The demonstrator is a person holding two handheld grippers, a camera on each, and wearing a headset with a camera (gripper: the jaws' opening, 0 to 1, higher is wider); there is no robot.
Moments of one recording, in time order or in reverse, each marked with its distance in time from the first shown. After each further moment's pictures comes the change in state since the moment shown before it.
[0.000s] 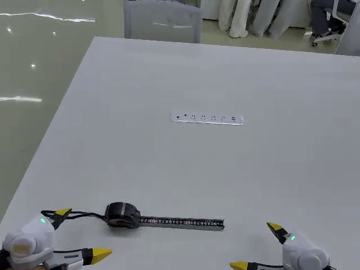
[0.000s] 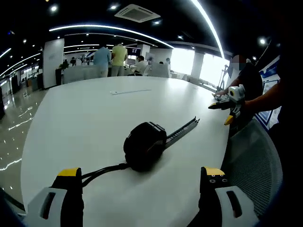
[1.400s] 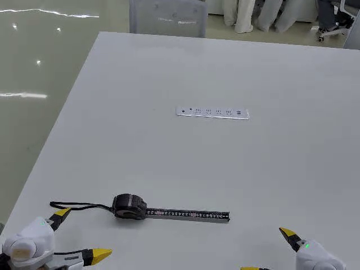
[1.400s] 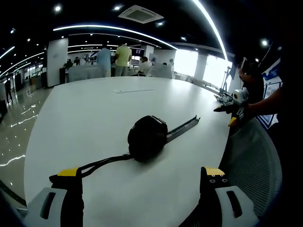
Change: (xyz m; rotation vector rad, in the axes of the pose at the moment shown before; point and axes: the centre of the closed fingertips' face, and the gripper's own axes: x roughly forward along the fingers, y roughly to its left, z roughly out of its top) left arm -0.017 0.006 -0.013 -0.034 -0.008 0.026; right arm -0.014 0.007 -0.019 0.053 0.025 -0.022
